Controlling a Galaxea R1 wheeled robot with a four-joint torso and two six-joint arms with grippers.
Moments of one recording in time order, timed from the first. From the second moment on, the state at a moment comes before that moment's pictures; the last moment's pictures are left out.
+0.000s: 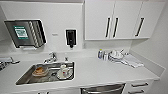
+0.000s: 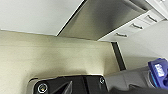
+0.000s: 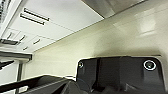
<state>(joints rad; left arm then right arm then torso) 1.37 1.98 -1.31 -0.03 -0.27 0.02 -1.34 2.04 -1.30 0.23 0.08 -0.18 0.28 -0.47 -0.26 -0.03</state>
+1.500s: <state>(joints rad) 1.27 1.62 -0.97 -0.01 -0.26 0.02 -1.17 1.94 -1.17 0.24 0.07 -0.07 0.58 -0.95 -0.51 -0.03</state>
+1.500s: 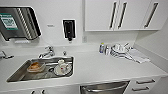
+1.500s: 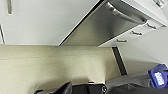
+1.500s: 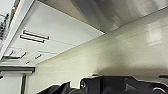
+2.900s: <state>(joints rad) 1.16 1.51 -0.77 0.13 -0.21 -0.02 -1.09 1.92 -1.15 0.24 0.03 0.11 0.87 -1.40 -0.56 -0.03</state>
